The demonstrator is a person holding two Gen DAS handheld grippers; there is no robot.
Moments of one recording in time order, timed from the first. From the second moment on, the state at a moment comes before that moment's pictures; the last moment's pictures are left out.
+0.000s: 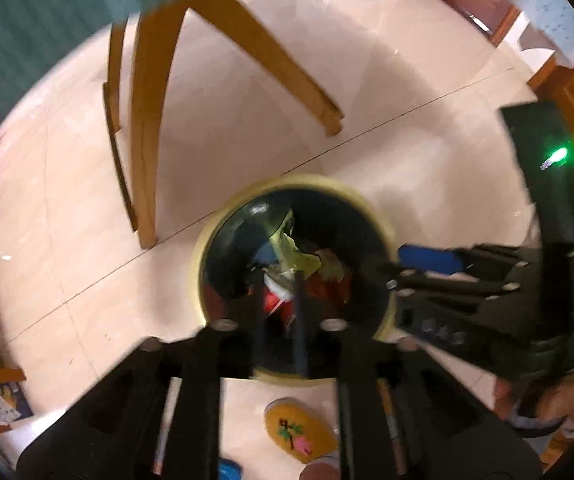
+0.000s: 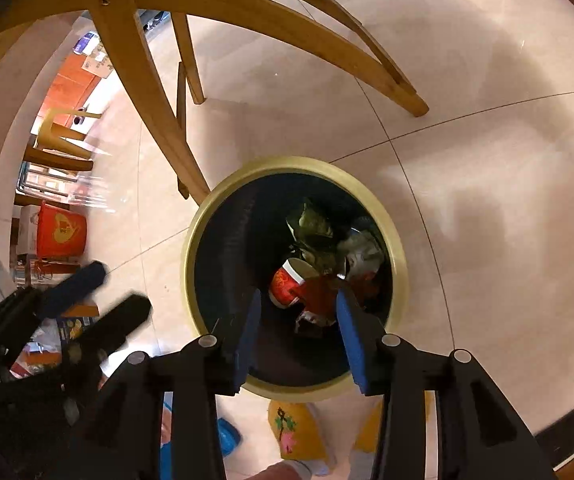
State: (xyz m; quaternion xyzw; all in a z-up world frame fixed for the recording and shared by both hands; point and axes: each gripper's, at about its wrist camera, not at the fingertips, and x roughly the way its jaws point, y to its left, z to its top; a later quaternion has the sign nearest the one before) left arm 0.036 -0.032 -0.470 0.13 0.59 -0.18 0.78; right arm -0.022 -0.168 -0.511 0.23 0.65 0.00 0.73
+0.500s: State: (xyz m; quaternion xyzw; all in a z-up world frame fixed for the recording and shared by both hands) left arm 0.025 -0.017 -0.419 0.10 0.61 -0.15 0.77; right arm -0.019 -0.178 -0.453 0.23 0.64 -0.01 0.73
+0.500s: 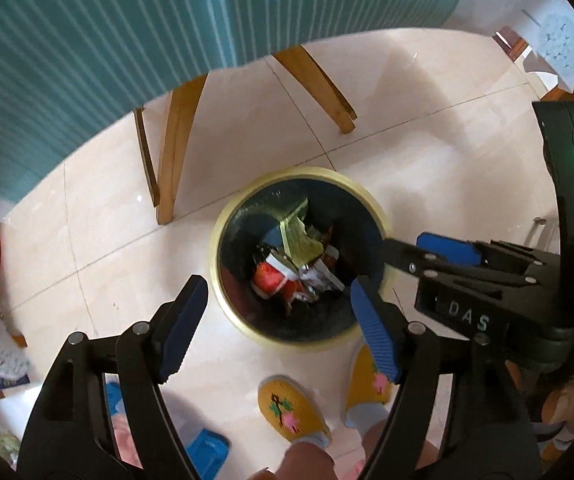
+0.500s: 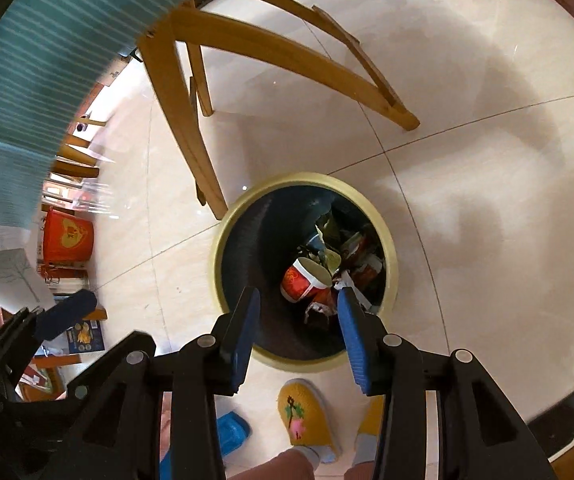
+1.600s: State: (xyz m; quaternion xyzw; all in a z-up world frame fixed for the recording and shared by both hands) left arm -0.001 0.051 -0.051 0.02 0.55 -0.17 0.81; right arm -0.070 -0.156 -0.064 0.23 0.52 -0.04 0.82
